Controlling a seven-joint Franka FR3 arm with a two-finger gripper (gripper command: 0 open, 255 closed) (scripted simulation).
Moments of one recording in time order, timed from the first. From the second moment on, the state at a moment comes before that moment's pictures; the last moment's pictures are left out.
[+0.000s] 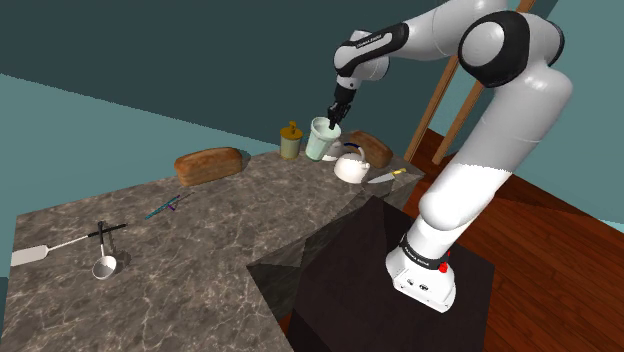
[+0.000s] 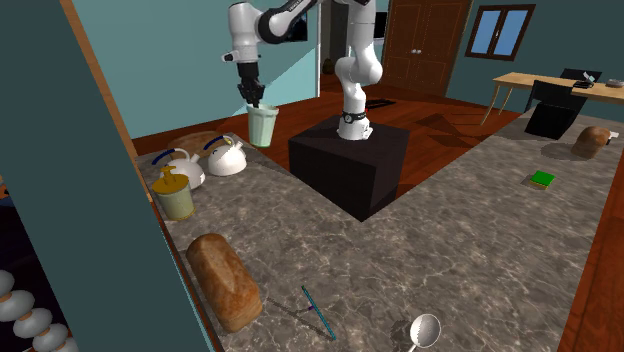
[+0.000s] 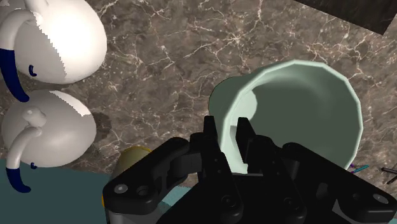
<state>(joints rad) -0.25 -0.01 -0.18 -2.15 0.13 2.15 -0.47</state>
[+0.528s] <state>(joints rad) -0.35 0.07 -0.27 -2.05 0.15 2.11 -0.66</state>
